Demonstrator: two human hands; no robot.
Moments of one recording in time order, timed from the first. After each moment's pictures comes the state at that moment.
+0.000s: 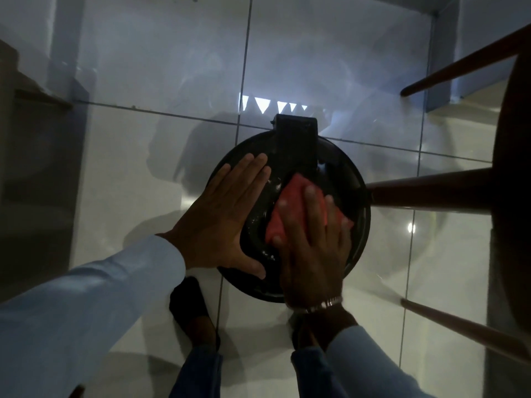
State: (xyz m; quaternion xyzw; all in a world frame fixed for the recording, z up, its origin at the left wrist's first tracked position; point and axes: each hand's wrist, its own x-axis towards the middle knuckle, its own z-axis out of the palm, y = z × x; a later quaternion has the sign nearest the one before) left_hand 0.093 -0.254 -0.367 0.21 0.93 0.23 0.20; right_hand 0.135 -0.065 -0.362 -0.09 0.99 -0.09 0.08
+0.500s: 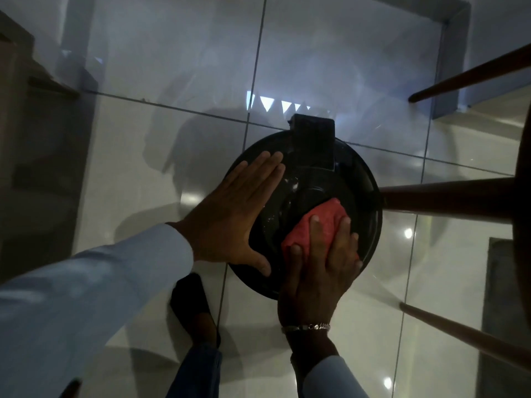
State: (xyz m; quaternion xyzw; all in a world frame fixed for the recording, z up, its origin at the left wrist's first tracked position) left_hand 0.090 -0.267 -0.370 0.23 0.91 0.27 0.20; right_hand 0.169 -0.095 -0.363 0.13 0.98 -0.16 0.06
